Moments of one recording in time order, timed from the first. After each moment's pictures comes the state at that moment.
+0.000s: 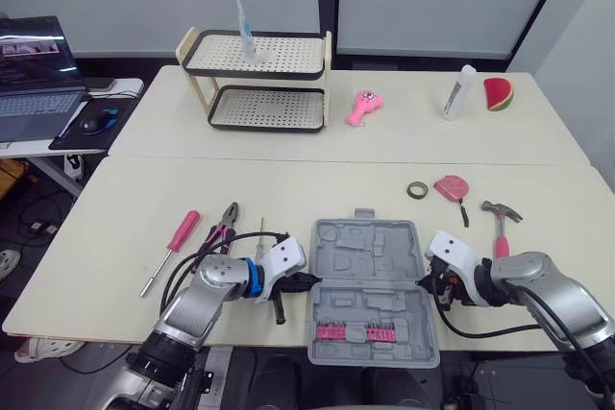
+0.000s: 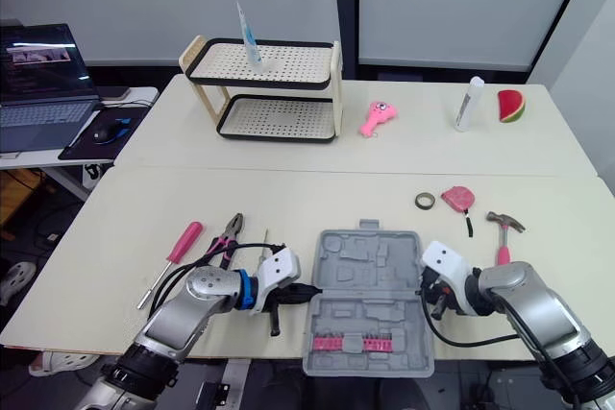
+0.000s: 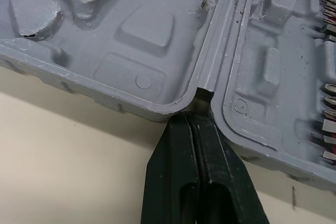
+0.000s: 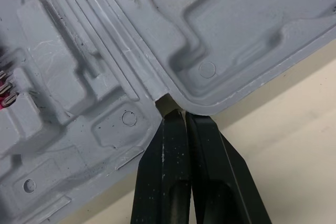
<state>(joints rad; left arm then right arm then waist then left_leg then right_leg) -0.21 0.51 -0.31 0.01 -0.06 0.36 -1.05 -0.17 -0.80 0.25 -0.33 0.14 0.94 0.93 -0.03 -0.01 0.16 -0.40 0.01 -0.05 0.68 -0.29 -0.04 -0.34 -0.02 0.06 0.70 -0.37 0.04</state>
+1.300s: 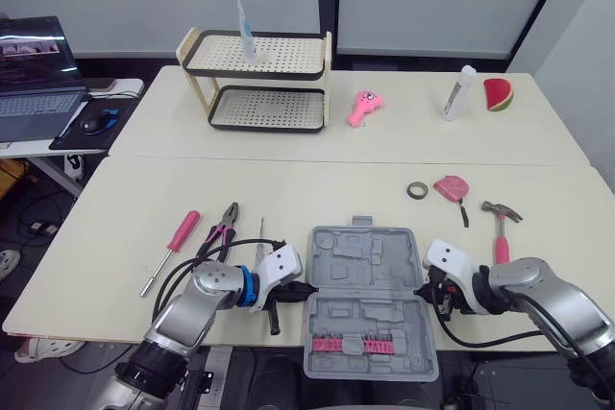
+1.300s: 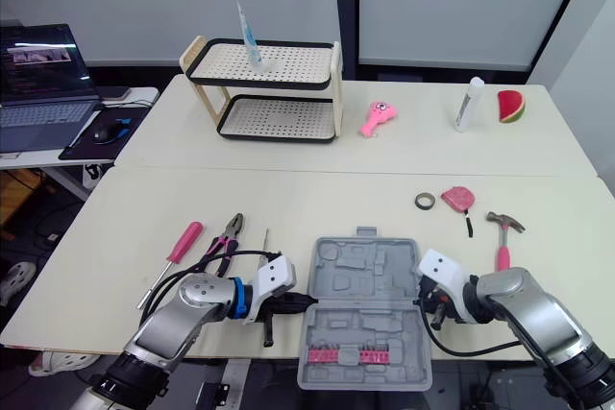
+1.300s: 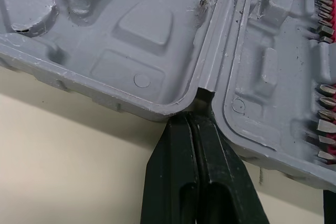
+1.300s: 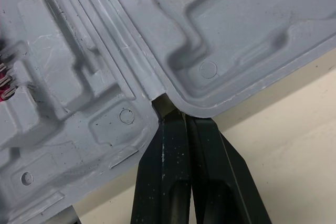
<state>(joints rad) -0.17 0.55 -0.32 -0.04 -0.08 0.38 -1.07 -0.15 -0.83 0.29 -0.35 0.18 0.93 0.92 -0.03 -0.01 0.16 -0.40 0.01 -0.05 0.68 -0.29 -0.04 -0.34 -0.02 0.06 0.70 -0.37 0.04</state>
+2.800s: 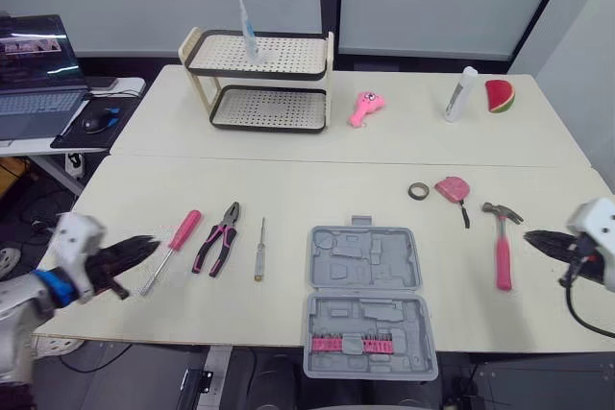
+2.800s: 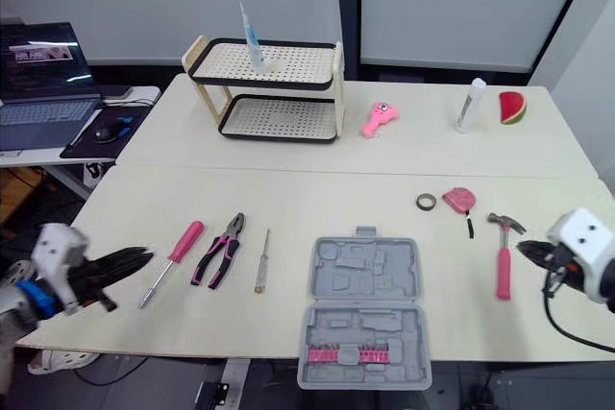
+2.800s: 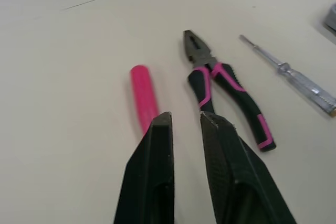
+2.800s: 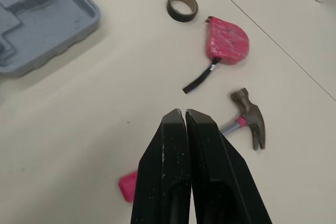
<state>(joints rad) 0.11 0.85 0.54 0.27 -0.41 0.22 -1.06 0.25 -0.97 -0.56 -0.23 0.28 0.41 1.01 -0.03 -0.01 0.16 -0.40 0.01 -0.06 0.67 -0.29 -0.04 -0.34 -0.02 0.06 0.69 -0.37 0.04</state>
